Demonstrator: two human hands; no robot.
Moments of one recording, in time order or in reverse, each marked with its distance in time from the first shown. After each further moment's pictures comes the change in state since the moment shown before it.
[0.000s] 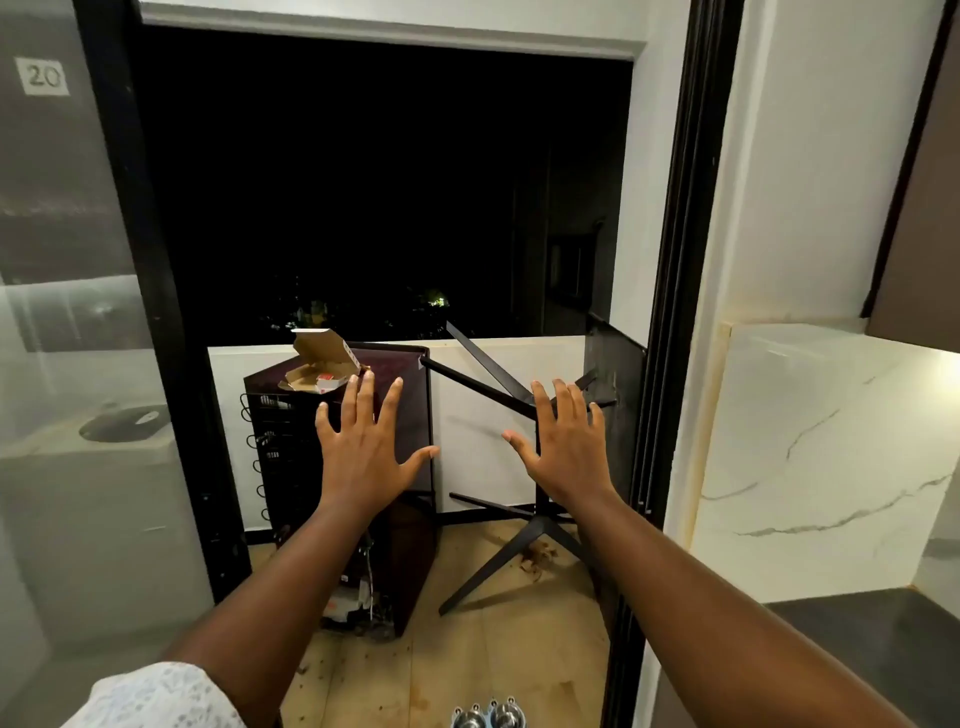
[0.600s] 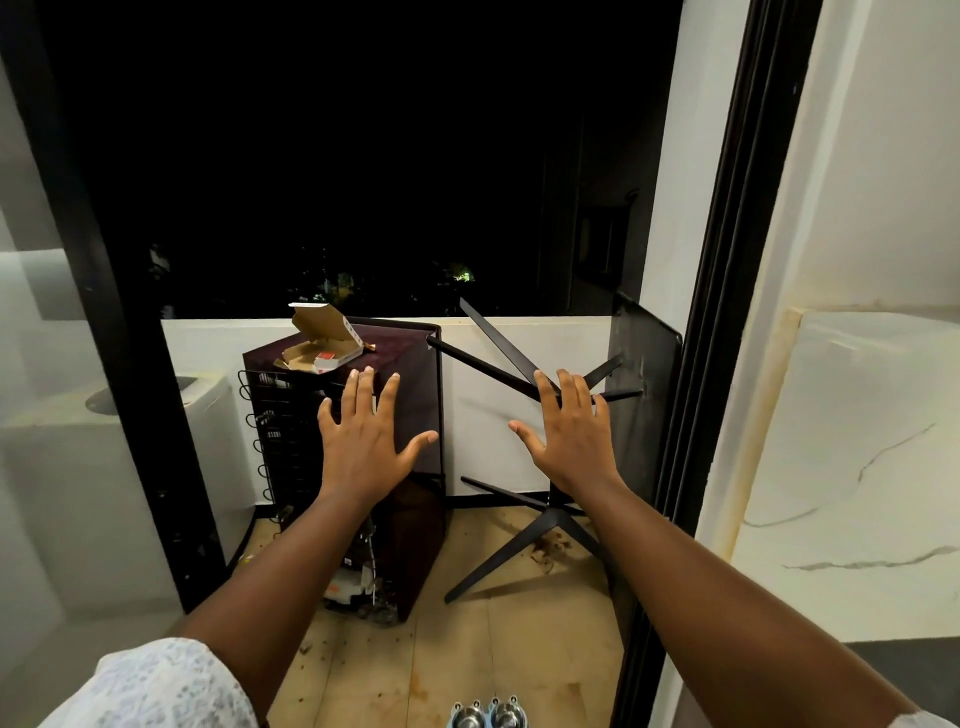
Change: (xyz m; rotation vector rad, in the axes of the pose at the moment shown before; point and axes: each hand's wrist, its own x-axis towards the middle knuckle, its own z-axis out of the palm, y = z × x) left_hand 0.056 0.019 0.101 0.012 -0.055 -0.064; right_hand 0.073 0.052 0.097 -0.004 -0.070 -0.067
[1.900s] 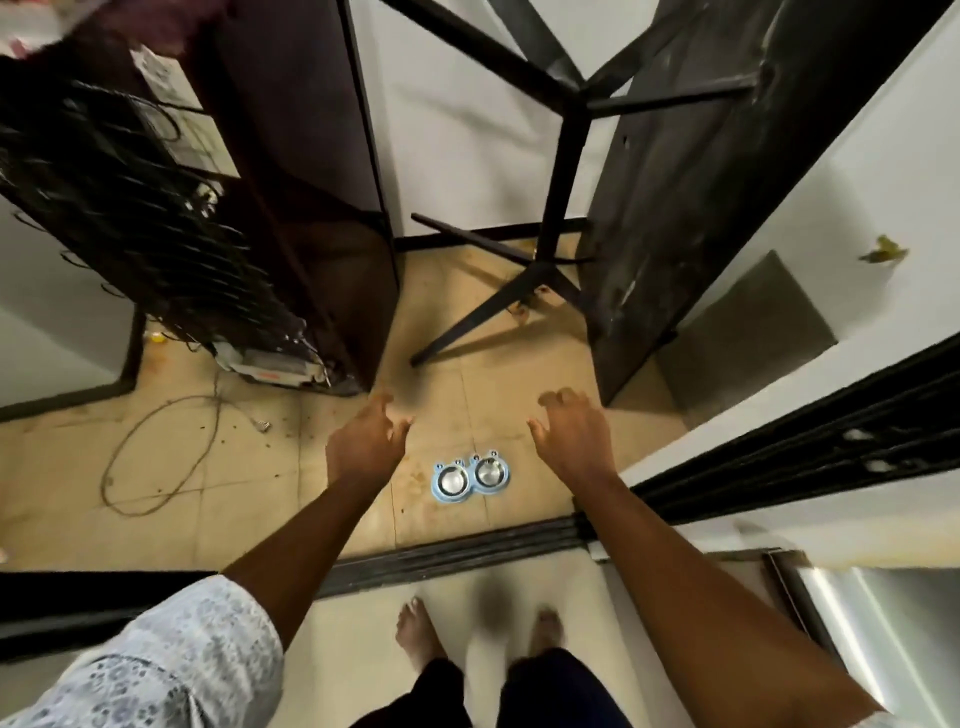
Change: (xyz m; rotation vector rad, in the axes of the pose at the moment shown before) left_hand -0.030 -0.023 0.455 -0.348 -0.853 -0.285; right_hand -0.036 0.032 0.410 0.073 -0.738 0.280
